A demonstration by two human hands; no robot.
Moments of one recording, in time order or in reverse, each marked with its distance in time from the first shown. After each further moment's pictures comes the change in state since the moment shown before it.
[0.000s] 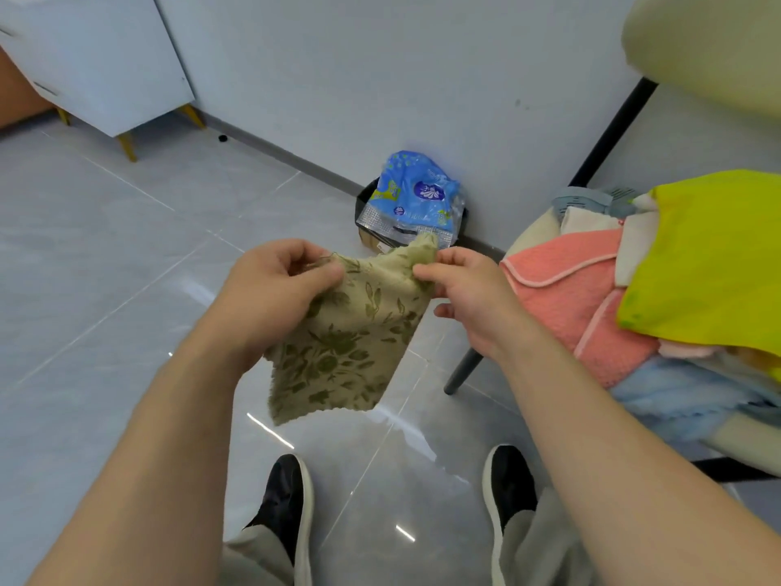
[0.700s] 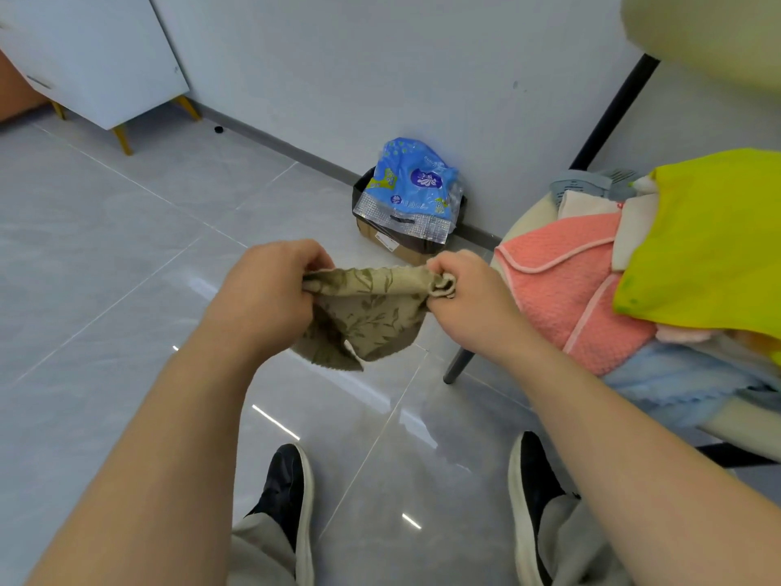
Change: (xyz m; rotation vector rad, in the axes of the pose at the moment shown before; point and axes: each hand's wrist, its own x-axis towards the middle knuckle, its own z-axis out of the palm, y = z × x) left_hand 0.011 -0.016 0.013 0.662 0.084 0.314; right_hand -0.007 0.029 -0.017 -0.663 0.028 -0.441
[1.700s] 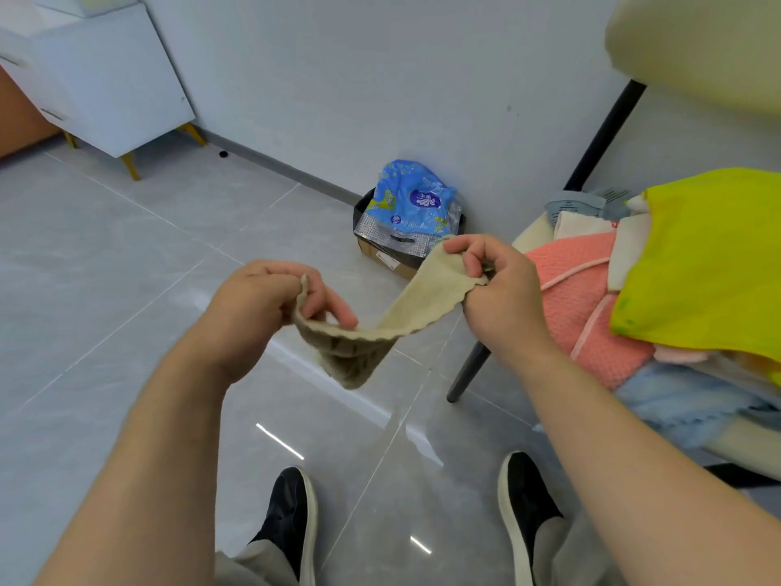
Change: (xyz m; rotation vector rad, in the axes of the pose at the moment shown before) left_hand 0.001 0.003 -0.019 -0.866 -0.284 -0.043; right_hand 0.009 -0.003 -0.020 0.449 0.372 -0.074
